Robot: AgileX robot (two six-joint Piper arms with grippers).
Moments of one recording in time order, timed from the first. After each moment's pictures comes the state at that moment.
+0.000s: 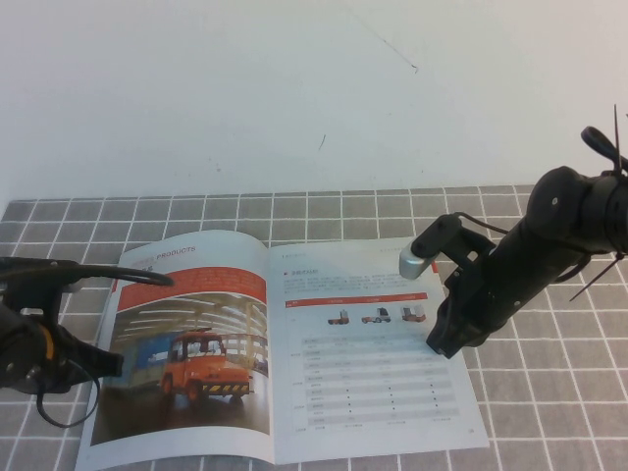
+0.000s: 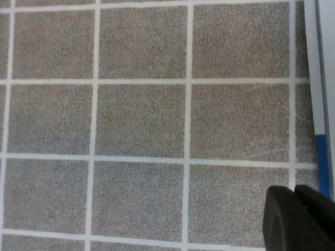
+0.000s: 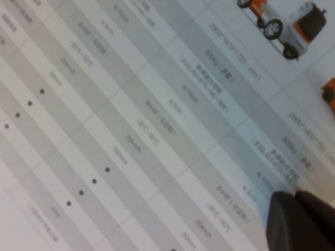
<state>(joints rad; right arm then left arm) 0.35 2.09 -1.34 0.52 0.77 -0.93 -0.10 1.62 -0.73 0.61 0.29 -0.68</state>
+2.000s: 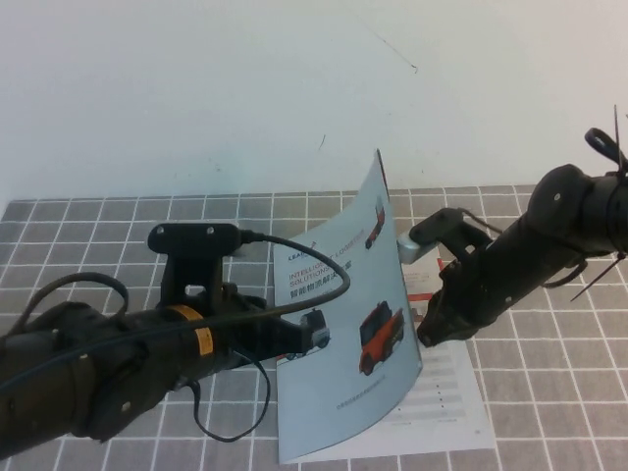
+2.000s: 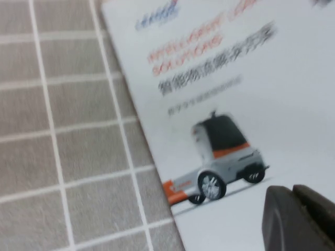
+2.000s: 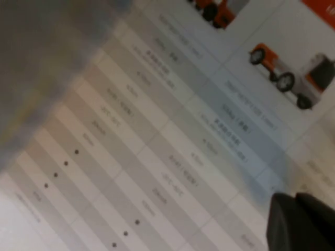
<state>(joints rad) 0.35 2.09 -1.35 0.63 0.76 -0.90 -0.55 1.47 -0.74 0.18 0.00 -0.62</state>
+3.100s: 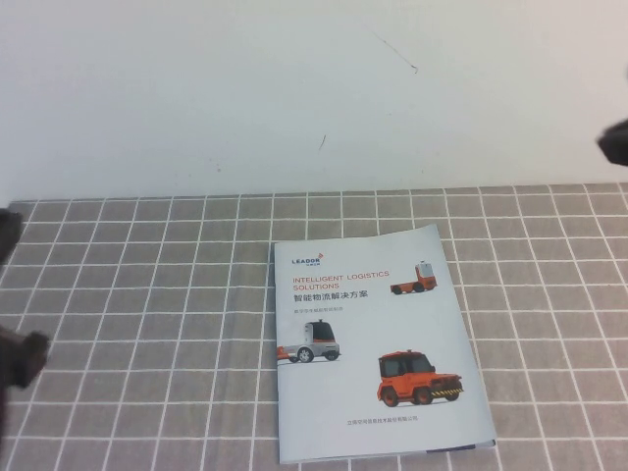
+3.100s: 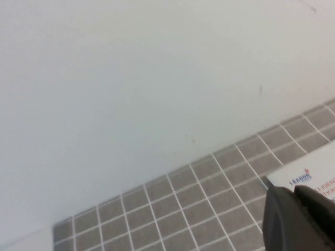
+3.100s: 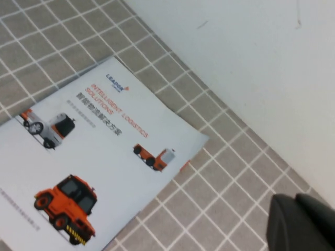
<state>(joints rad) 0.32 1.21 -1.21 0.24 0.77 -0.71 -0.55 0.67 -0.70 0.78 0.47 -0.61</state>
